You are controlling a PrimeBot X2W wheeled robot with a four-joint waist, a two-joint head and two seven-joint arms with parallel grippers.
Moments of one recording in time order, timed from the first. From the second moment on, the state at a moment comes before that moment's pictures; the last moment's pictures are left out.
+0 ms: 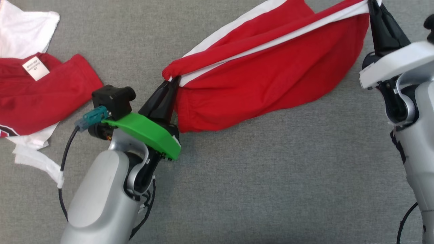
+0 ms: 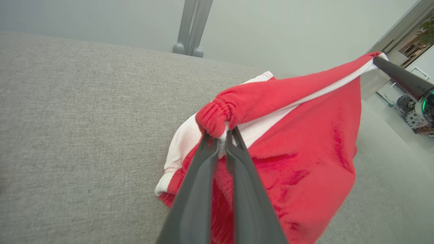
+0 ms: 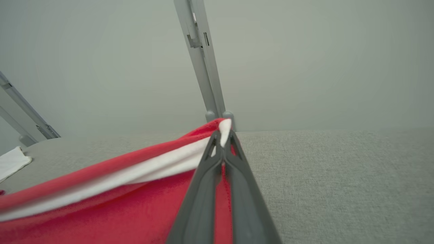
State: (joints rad) left arm -0.49 0.13 -0.37 0.19 -0.60 -0.10 0.05; right arm -0.71 -0.31 0.12 0.35 0.48 0.13 -0.05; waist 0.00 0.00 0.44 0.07
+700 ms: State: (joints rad) left arm -0.65 0.10 -0.44 0.44 -0.60 -0.07 -0.18; right arm -0.96 -0.33 0.32 0.70 0.46 0.13 -0.26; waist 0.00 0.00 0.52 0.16
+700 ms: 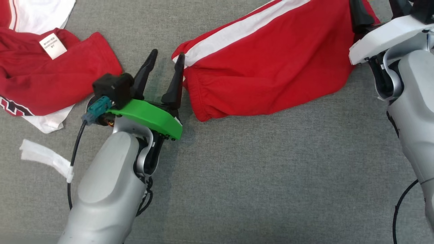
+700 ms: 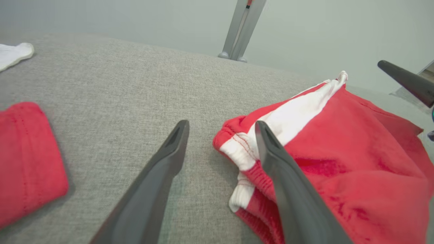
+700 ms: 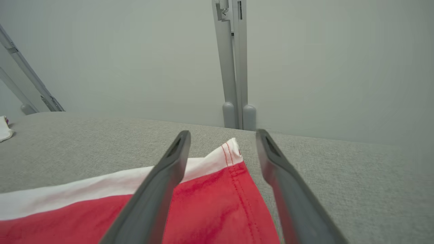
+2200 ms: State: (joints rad) left arm -0.19 0.23 -0.25 0.06 -0.31 0.17 -0.26; right arm -0.16 -0.17 0.03 -0.05 0.26 0.13 -0.16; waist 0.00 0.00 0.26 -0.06
